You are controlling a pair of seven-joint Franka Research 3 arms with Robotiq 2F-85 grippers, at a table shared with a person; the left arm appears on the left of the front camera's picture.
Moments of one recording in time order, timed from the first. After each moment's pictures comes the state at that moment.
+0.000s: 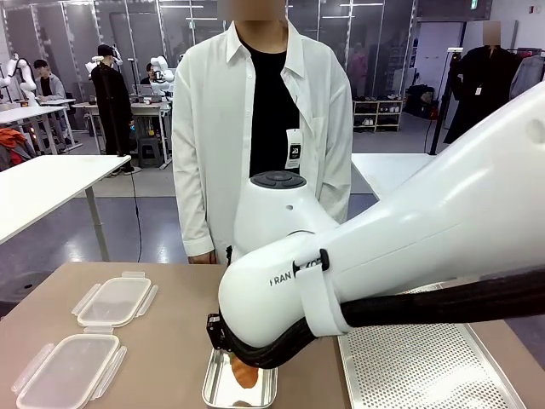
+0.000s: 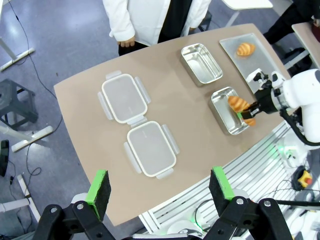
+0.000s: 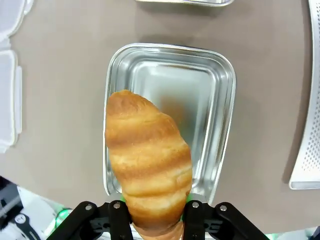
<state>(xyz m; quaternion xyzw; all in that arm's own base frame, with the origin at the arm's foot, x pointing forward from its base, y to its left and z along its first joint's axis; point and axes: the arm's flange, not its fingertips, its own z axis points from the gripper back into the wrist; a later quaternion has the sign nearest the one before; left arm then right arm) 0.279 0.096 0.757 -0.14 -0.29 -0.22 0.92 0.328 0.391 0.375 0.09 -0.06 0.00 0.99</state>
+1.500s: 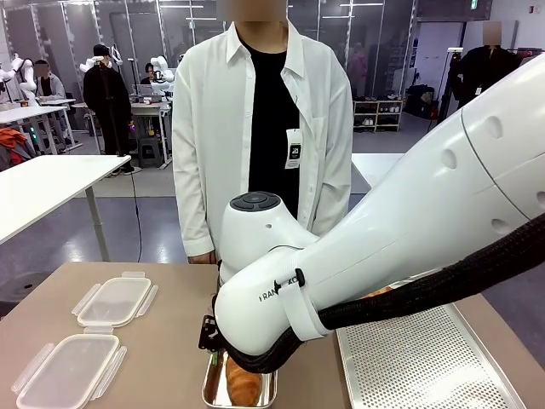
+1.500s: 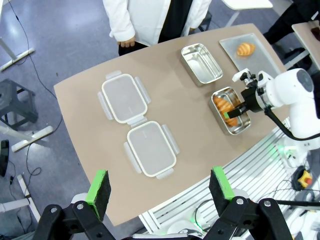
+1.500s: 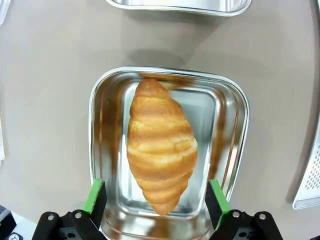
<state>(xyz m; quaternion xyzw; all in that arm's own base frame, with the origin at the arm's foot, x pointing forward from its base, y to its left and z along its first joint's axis) 0.279 0.096 0.757 -0.14 -0.29 -0.22 0.92 0.355 0.406 0.340 0.06 -0.06 0.00 1.00</state>
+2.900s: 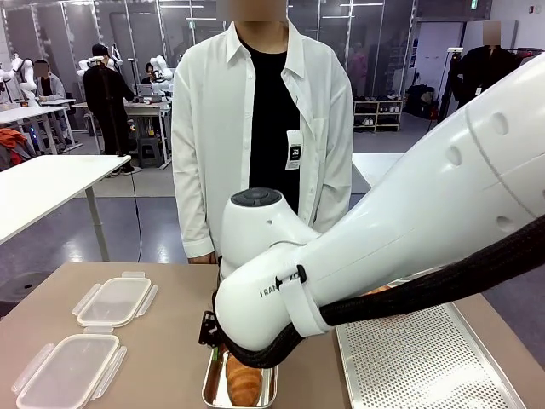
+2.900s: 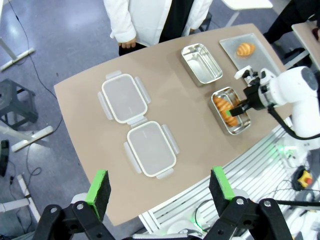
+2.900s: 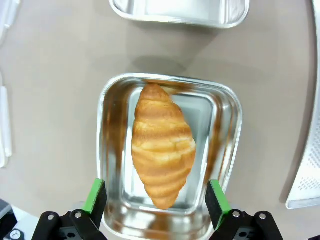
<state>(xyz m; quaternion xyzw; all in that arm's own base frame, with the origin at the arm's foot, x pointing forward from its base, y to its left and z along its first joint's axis) 0.279 0.096 0.757 -0.14 -0.29 -0.22 0.92 0.356 0.403 0.362 0.06 -0.07 0.01 1.00</state>
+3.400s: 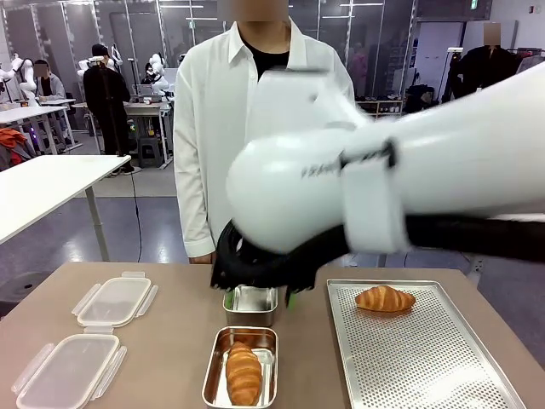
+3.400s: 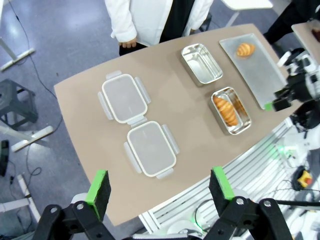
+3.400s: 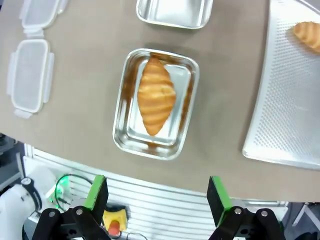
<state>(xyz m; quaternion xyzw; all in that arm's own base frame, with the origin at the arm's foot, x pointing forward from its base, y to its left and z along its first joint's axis) 0.279 0.096 0.757 -0.14 -0.29 -0.22 0.92 0.310 0.355 0.513 0.08 -0.07 0.05 0.99</state>
